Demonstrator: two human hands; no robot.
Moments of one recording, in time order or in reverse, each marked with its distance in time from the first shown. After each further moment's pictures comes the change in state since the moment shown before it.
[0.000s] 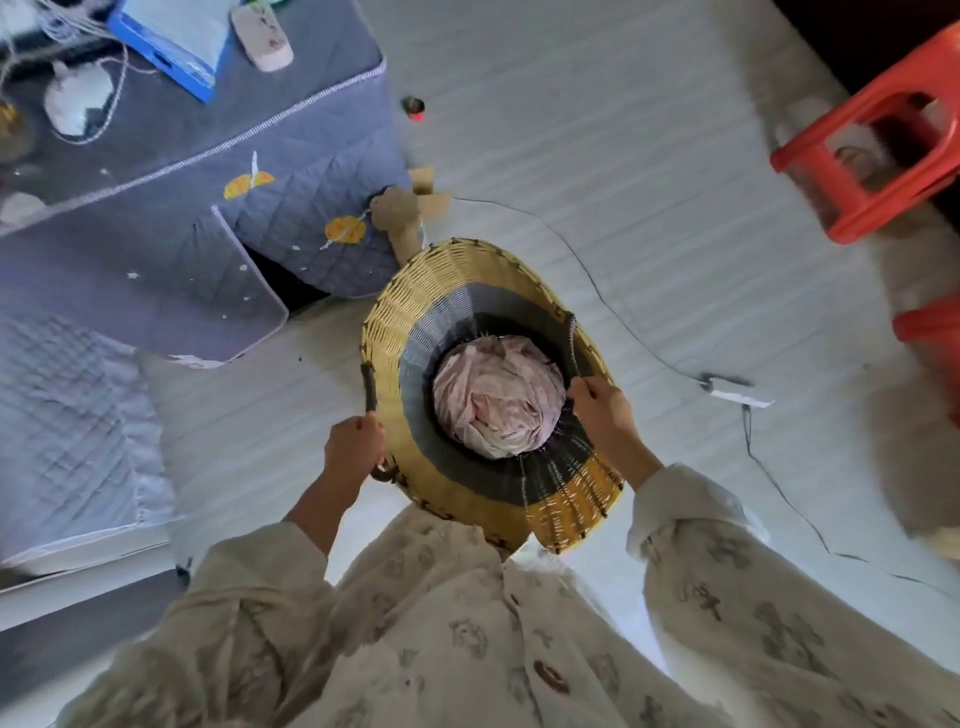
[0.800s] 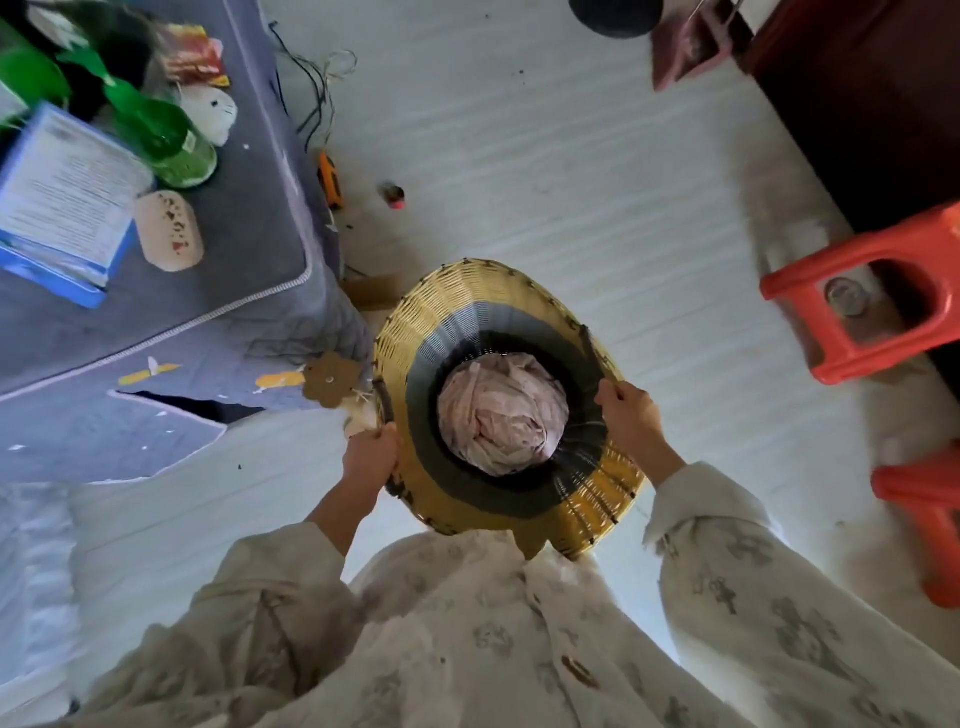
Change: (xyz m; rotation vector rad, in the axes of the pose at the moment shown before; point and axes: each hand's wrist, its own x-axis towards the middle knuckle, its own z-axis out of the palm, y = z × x) left_hand 0.167 0.321 0.107 -0.062 -0.015 -0.130; right_hand 0.327 -0.179 -0.168 -0.108 0.033 0.073
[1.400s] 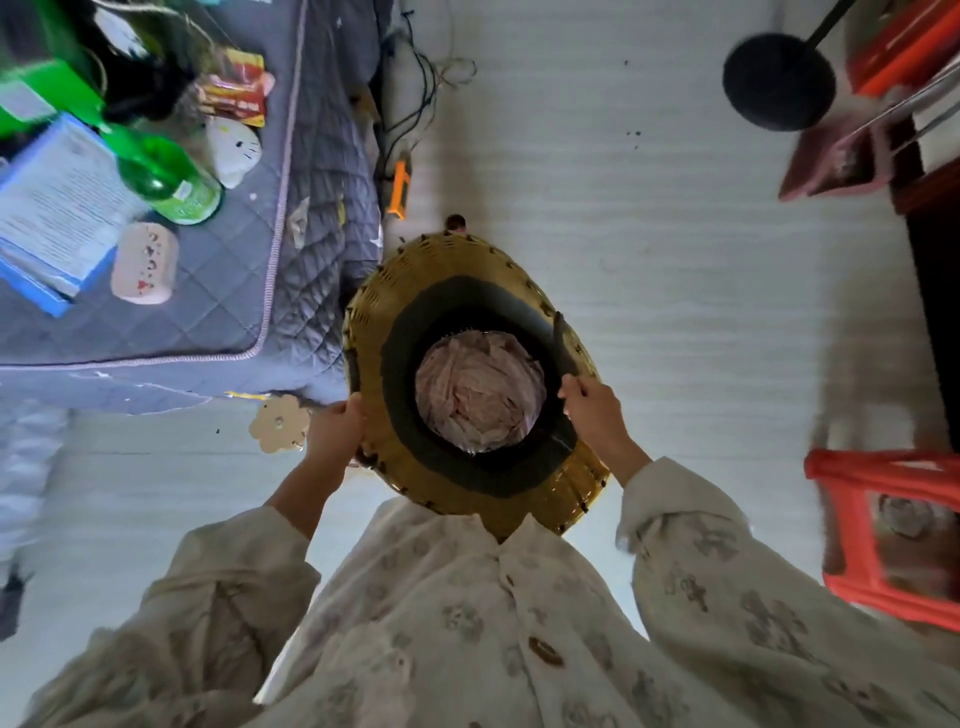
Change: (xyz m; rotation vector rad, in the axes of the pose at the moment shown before) left_hand 0.073 0.196 0.054 -0.336 0.349 -0.101; right_hand 0.229 -0.172 -0.066 -0.219 -0.296 -0.345
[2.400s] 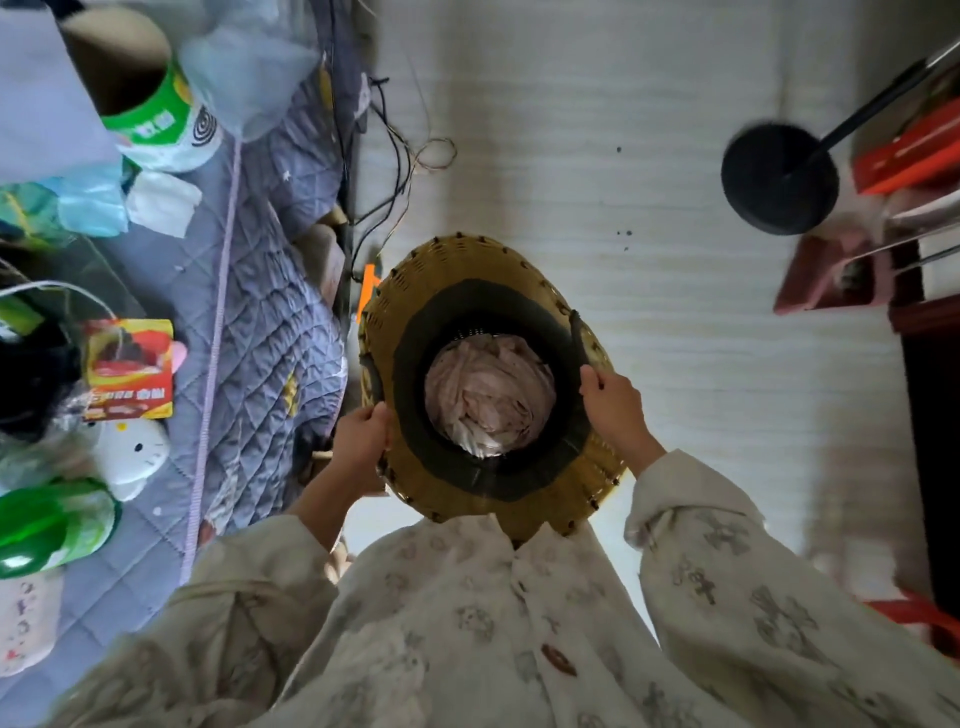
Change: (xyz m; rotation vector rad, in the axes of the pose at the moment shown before) left_hand 0.217 0.351 0.112 -0.041 -0.137 -0.030; right_hand 0.369 -0.214 -0.124 -0.151 0.039 0.025
